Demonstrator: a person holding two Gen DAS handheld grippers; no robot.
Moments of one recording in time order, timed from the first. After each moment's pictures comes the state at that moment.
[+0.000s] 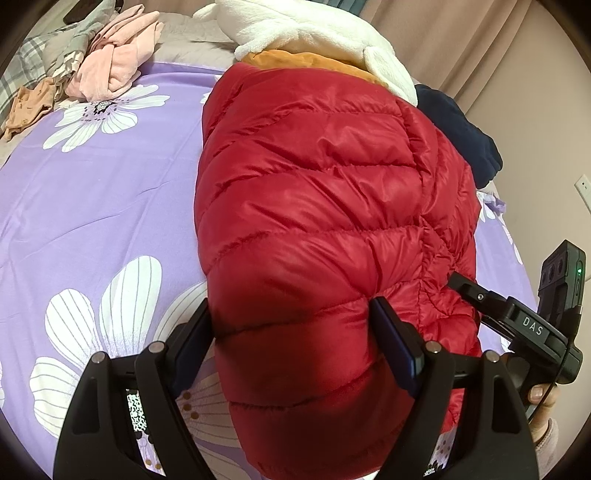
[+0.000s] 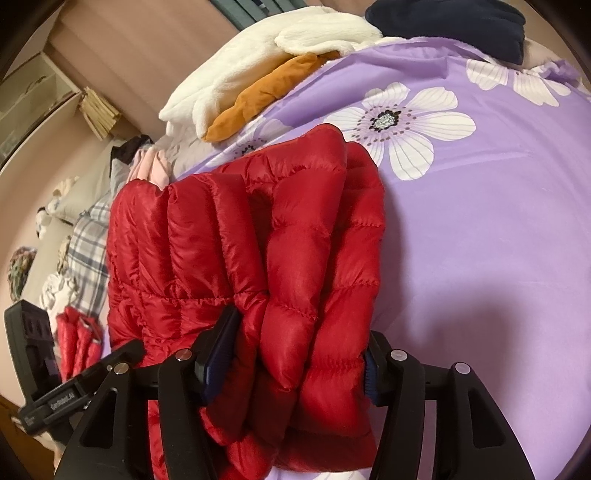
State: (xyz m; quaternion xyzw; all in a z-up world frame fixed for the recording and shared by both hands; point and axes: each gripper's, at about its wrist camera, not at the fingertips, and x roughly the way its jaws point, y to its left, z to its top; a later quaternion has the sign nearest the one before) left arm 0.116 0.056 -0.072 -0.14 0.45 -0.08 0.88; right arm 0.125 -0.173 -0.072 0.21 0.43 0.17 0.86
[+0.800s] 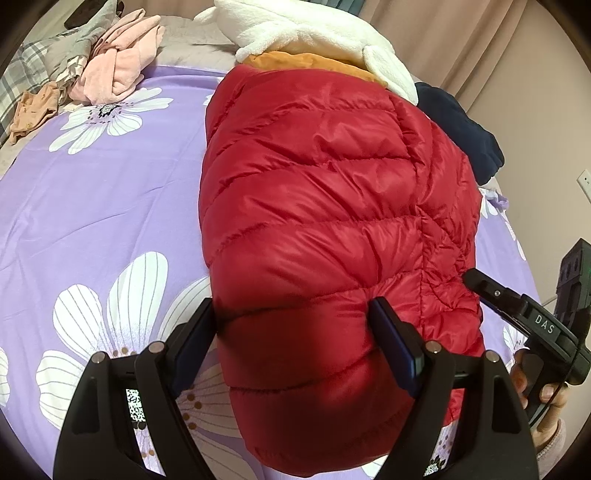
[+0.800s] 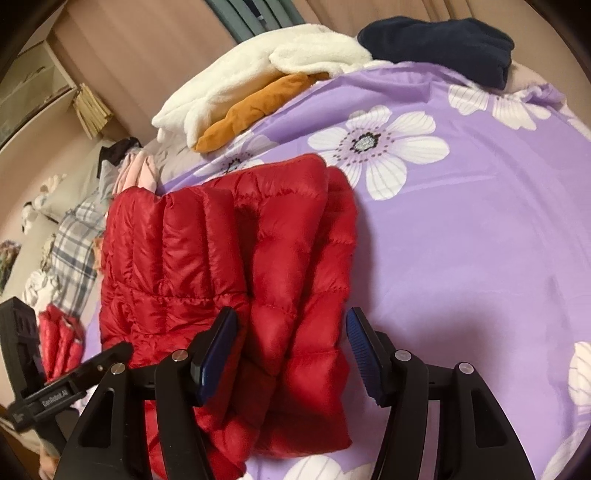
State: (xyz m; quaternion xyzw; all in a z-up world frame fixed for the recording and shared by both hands) left arm 0.107 0.053 -0.068 -0.13 0.46 -0.07 0.88; right arm 0.111 -0.181 -0.056 0.18 0.41 0.13 0.89
